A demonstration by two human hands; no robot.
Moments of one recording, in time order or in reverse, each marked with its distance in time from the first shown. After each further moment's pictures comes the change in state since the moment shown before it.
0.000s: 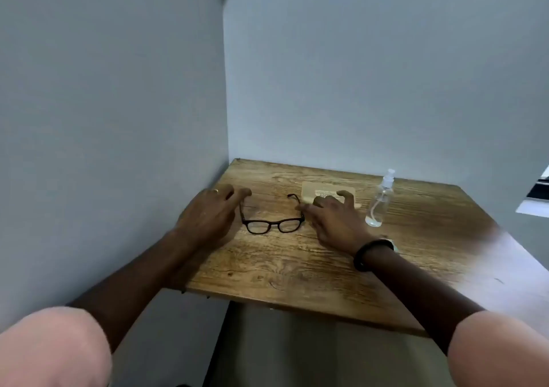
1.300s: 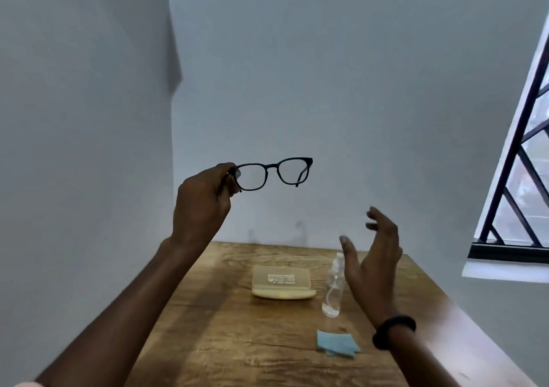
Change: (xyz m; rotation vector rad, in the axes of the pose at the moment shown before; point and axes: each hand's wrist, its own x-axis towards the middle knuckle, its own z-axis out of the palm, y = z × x) left_hand 0.182 0.041 -0.091 -0.637 0.711 -0.182; right_hand -0.018 0.094 -0.075 0.442 0.978 0.441
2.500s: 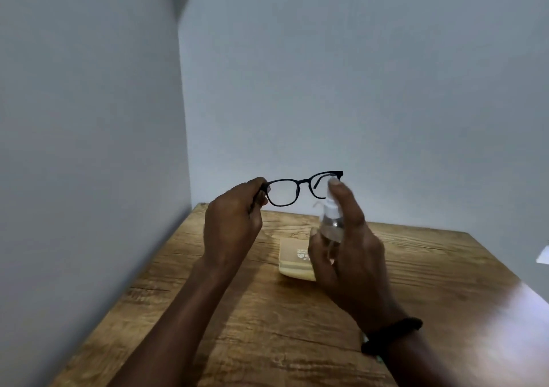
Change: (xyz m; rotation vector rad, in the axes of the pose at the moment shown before) left_hand -0.085 -0.060 0.065 0.095 -0.063 -0.149; right_hand -0.034 -0.044 0.076 0.224 -0.331 -0.250
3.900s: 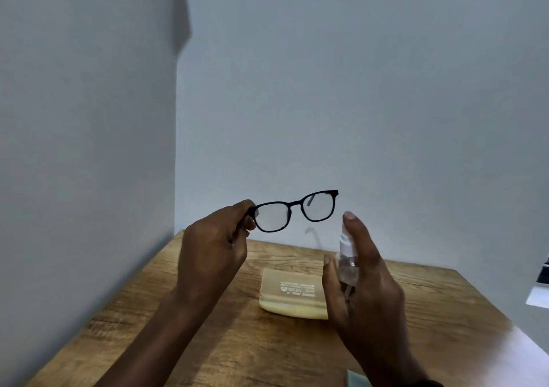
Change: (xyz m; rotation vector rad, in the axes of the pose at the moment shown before) left_hand -0.004 0.011 -0.004 -0.053 0.117 0.118; right_hand -0.009 0.007 -0.026 -0.236 0.151 -0.045
